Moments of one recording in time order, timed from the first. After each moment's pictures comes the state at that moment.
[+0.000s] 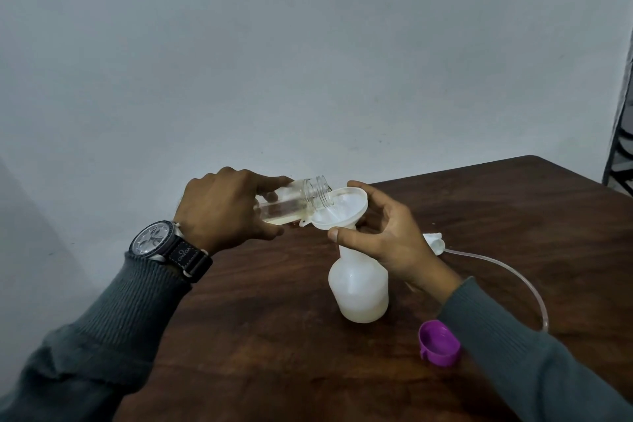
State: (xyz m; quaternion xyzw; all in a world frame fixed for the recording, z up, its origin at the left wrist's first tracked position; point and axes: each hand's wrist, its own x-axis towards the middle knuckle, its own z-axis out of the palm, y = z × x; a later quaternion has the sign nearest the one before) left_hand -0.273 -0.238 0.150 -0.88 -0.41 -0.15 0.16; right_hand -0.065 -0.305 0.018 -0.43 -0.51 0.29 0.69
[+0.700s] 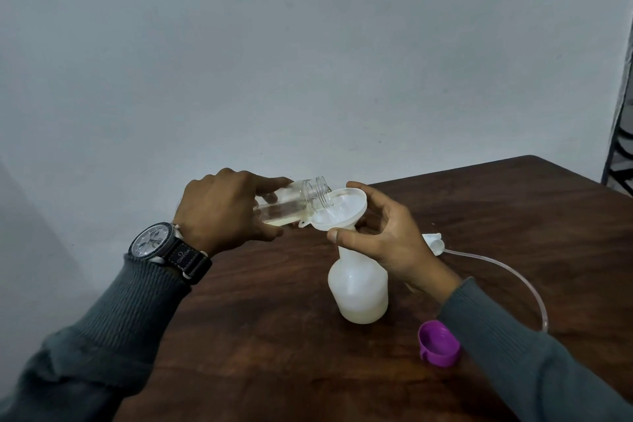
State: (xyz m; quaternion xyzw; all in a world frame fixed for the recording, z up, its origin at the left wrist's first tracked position) left_hand -0.272 -0.238 0.149 -0.88 -0.41 -0.15 0.17; right_hand -0.065 -0.303 0.017 -0.43 -0.51 0.28 0.69
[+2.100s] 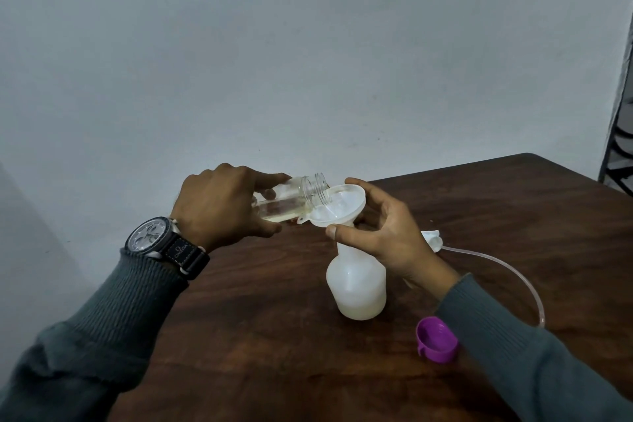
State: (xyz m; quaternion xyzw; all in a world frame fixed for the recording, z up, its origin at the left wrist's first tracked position) left_hand -0.272 -0.230 0.148 -0.89 -0.38 -0.16 0.18; right_hand -0.062 -0.302 0.015 -0.43 -0.52 0.28 0.68
